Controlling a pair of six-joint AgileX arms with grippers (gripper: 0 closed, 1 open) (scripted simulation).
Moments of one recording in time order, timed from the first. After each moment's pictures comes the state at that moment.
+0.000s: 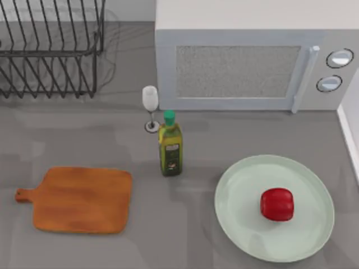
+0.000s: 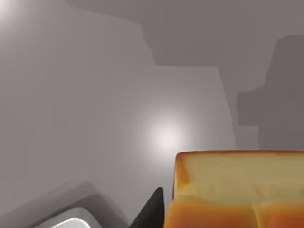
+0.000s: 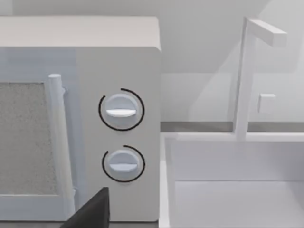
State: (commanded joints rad) left arm 0.24 1.91 1.50 -1.14 0.01 0.38; right arm 0.00 0.00 0.00 0.00 0.00 0.00
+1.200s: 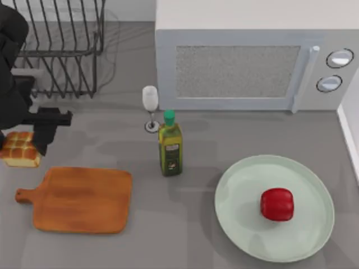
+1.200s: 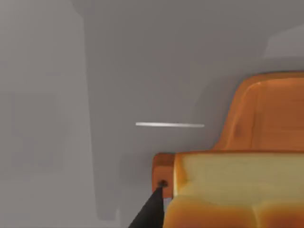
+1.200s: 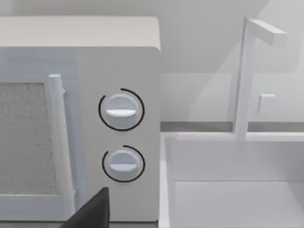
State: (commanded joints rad) left arm -0.11 1.79 1.30 -1.07 0.00 -0.05; right arm 0.00 0.00 0.00 0.00 0.00 0.00
